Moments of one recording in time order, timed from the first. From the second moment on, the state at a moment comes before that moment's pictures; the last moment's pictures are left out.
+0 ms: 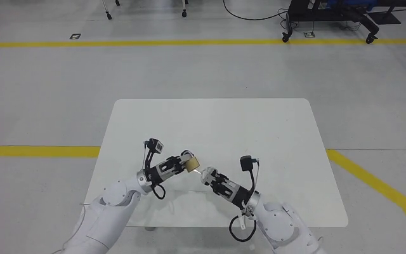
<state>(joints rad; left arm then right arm) 1.06 -1.20 -1.07 -1.26 -0.54 -0.46 -0.82 -1.39 -1.19 1.13 -1.73 -0.22 -0.40 0.38</state>
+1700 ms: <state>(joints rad) 1.12 -1.24 -1.09 -1.40 -0.71 -0.06 -0.51 -1.41 -1.23 1.08 -1.75 -0.15 -0.27 0.12</state>
